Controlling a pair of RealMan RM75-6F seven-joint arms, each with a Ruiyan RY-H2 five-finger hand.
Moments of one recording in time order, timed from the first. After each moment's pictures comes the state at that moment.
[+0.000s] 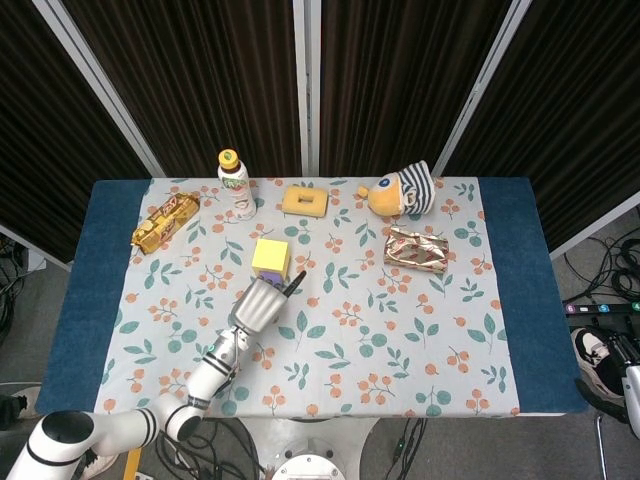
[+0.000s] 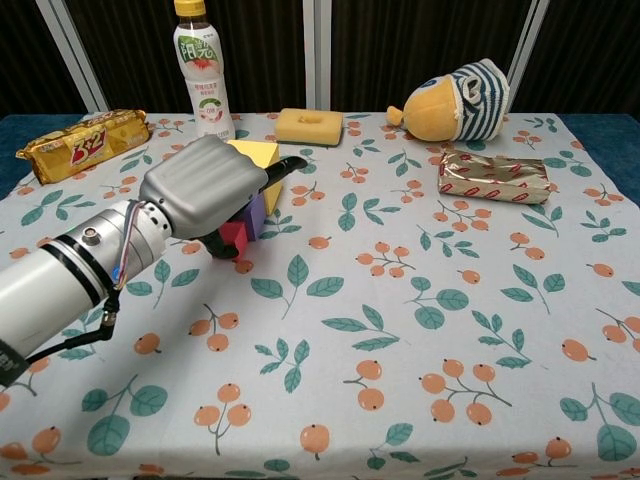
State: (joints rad) left arm -0.73 -1.95 -0.11 -1.04 1.41 1.13 0.65; right arm -0.06 -1.00 0.01 -1.57 -1.63 1.67 0.12
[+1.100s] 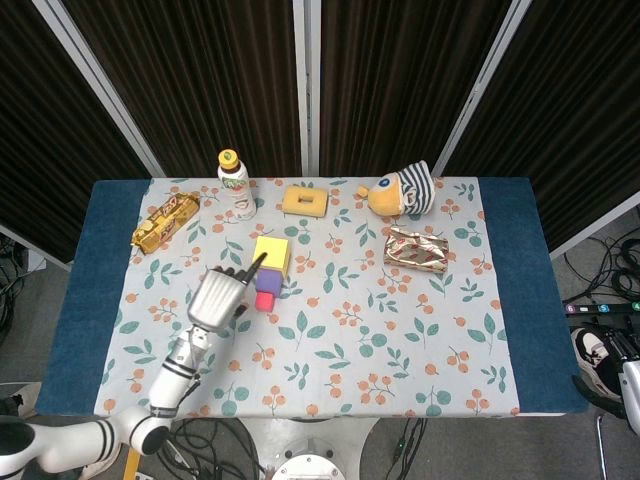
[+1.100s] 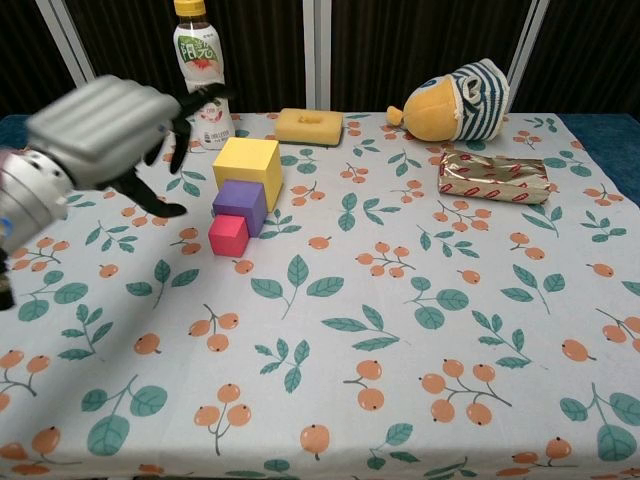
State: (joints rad) left arm -0.59 -1.70 -0.13 -1.36 1.39 1.29 0.52; right arm -0.05 -1.00 0.02 -1.56 -1.63 1.64 0.15
